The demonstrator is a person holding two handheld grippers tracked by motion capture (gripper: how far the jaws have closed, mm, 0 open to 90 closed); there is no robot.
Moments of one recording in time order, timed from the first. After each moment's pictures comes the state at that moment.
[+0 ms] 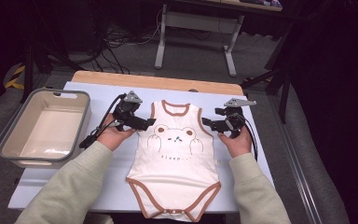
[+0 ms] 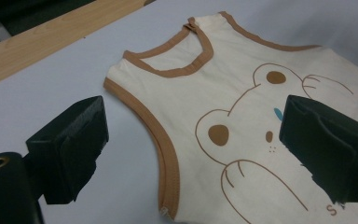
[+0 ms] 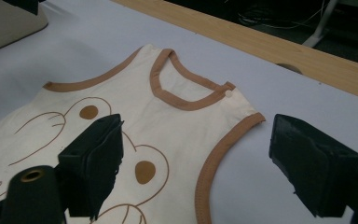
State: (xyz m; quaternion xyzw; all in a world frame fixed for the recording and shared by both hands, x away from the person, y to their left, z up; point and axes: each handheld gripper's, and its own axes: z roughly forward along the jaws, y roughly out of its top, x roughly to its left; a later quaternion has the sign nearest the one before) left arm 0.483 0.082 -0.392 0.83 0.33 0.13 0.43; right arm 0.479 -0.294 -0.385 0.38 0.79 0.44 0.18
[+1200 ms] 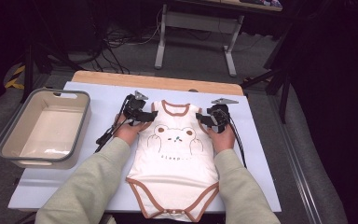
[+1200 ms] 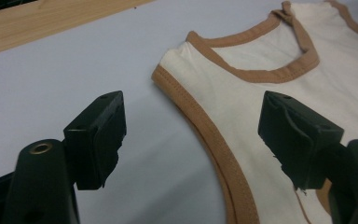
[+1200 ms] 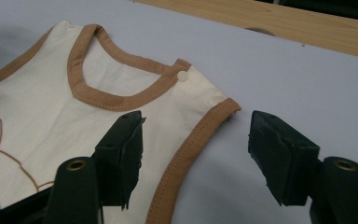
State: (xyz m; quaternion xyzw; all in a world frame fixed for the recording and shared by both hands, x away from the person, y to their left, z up) left arm 0.537 0.056 -0.451 0.79 0.42 0.17 0.40; right arm 0.531 -0.273 -0.442 0.46 0.77 0.40 0.21
